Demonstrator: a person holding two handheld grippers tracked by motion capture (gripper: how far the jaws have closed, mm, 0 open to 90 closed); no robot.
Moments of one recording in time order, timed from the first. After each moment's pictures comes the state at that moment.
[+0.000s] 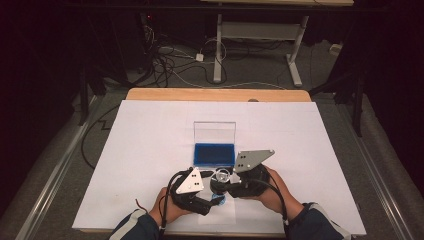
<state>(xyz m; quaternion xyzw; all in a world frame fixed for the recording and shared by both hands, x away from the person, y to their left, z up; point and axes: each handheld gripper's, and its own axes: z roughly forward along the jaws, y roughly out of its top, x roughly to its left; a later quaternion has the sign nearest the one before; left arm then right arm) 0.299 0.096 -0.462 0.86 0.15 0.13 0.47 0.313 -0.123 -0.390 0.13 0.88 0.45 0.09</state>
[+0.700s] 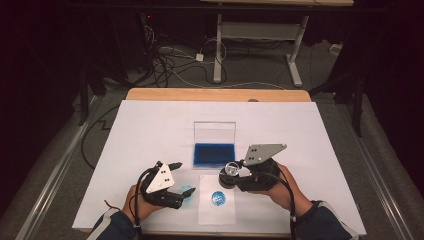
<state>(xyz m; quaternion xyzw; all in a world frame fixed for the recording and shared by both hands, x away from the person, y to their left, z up) 0.295 0.167 -0.453 0.85 0.19 0.21 0.43 0.319 -0.142 -0.379 0.15 0.88 0.45 0.10</state>
